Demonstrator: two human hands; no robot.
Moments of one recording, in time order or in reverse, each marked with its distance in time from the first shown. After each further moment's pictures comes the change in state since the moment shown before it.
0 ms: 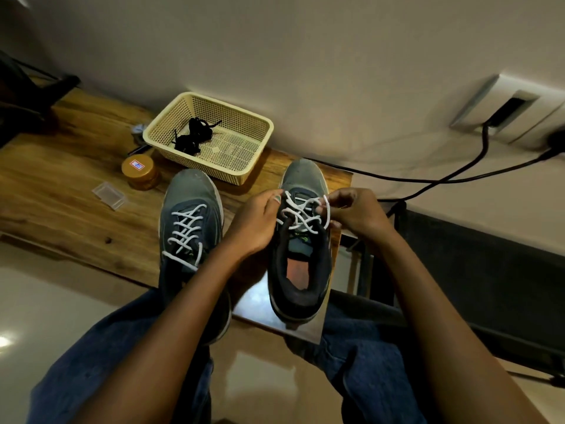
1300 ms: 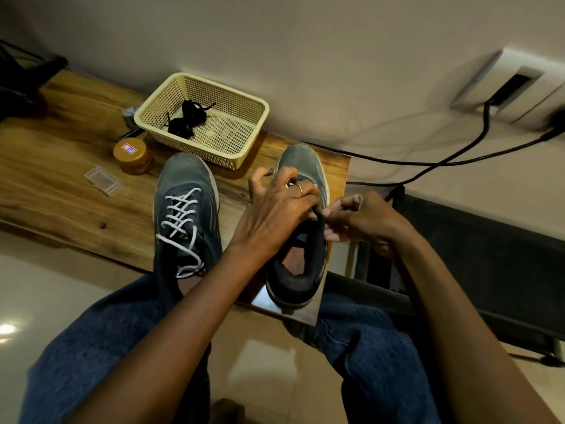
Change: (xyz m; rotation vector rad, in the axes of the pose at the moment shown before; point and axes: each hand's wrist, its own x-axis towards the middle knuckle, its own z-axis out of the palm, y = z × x) left_hand -0.012 0.008 0.026 0.837 0.345 0.840; right_hand -0.031 0.004 -0.016 0.112 -0.230 0.231
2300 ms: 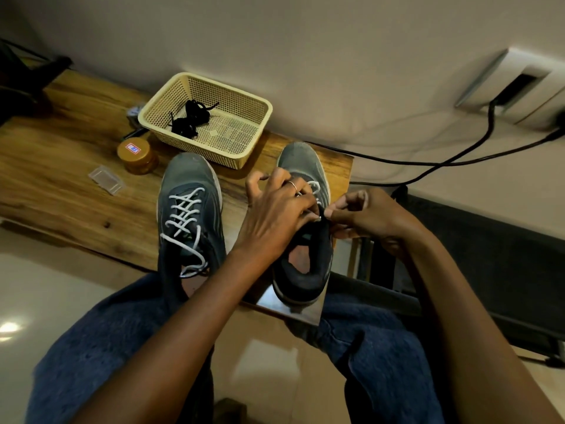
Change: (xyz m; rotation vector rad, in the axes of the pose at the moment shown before) left_hand -0.004 0.005 -0.010 -0.019 -0.098 -0.166; right_hand -0.002 -0.004 -0.001 -0.161 0.041 -0.093
